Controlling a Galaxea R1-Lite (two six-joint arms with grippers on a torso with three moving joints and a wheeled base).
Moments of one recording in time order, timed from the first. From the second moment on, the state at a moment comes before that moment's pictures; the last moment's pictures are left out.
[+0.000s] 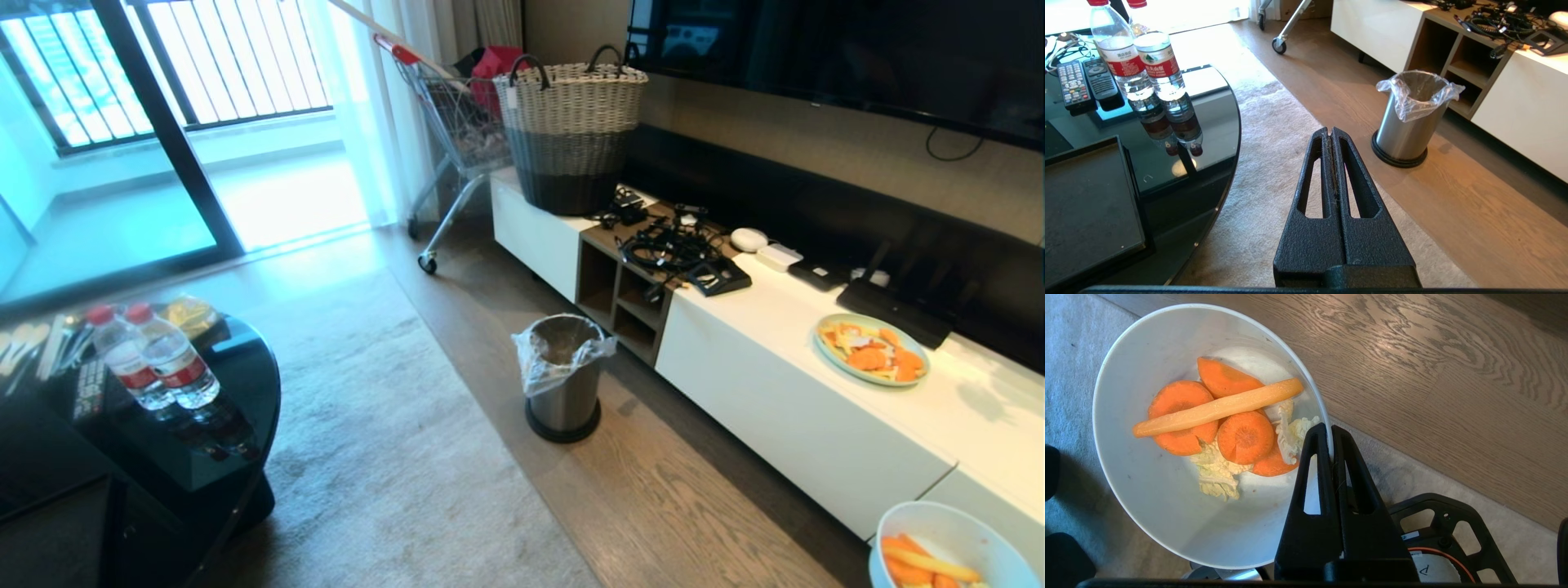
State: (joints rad) left arm 0.00 0.00 0.00 0.00 0.01 -0.06; right arm 0.03 0.95 -0.40 0.35 -0.10 0.56
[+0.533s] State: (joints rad) left arm 0.00 0.00 0.00 0.00 0.01 -0.06; right arm 0.03 0.97 -0.41 0.36 -0.14 0.56
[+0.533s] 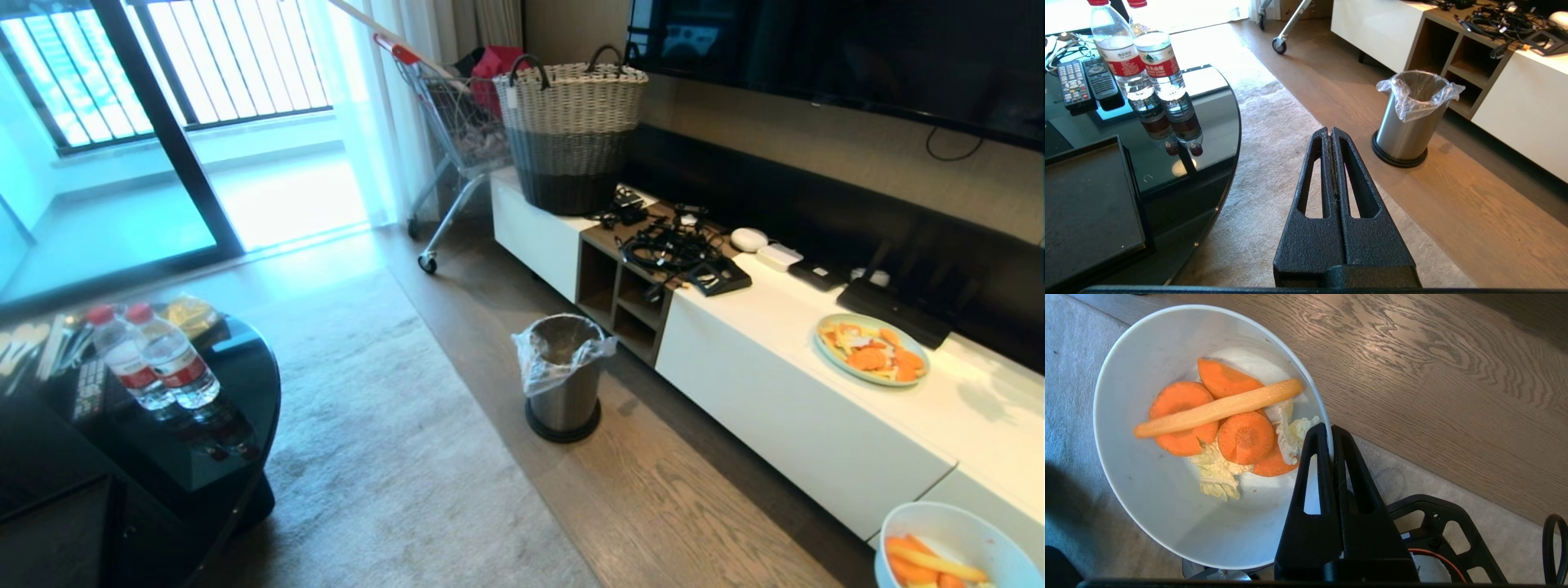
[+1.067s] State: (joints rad) left arm 0.00 0.00 0.00 0.00 0.01 -0.06; right arm 0.03 0.97 -0.40 0.35 -0.14 0.59
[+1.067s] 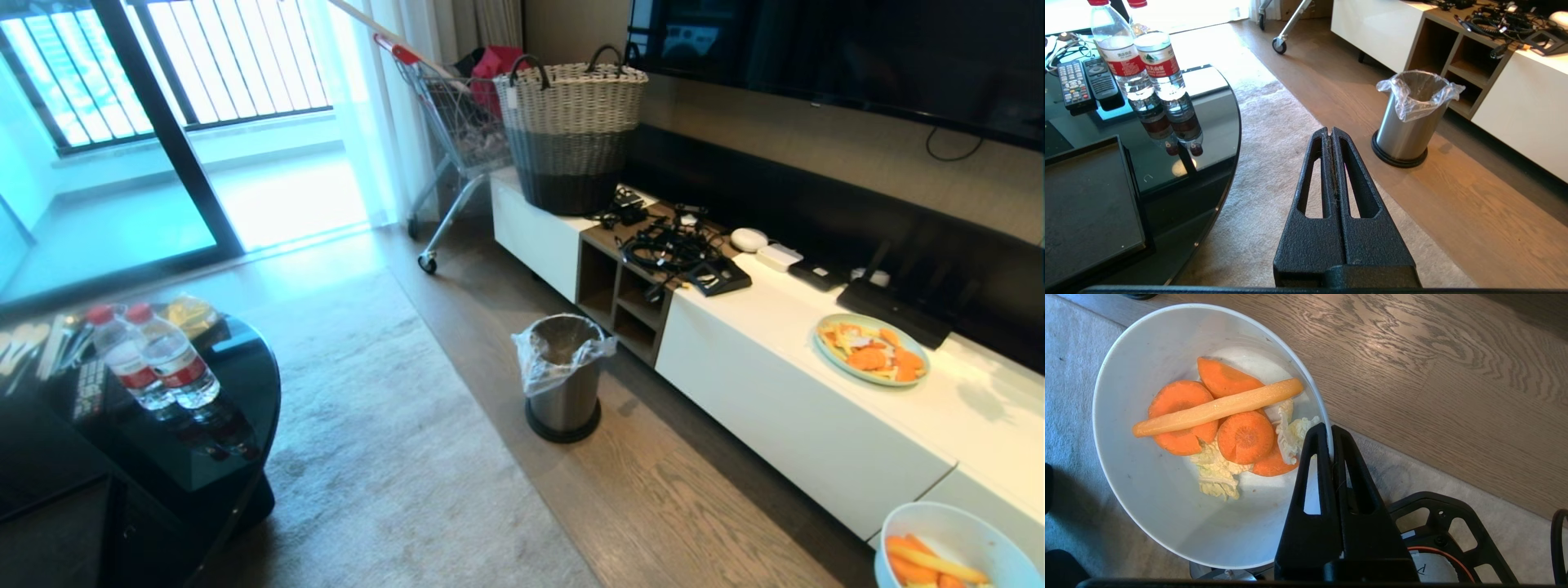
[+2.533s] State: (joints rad) left arm 0.00 0.00 0.00 0.00 0.01 -0.06; right arm 0.03 0.97 -0.40 0.36 -0.14 0.59
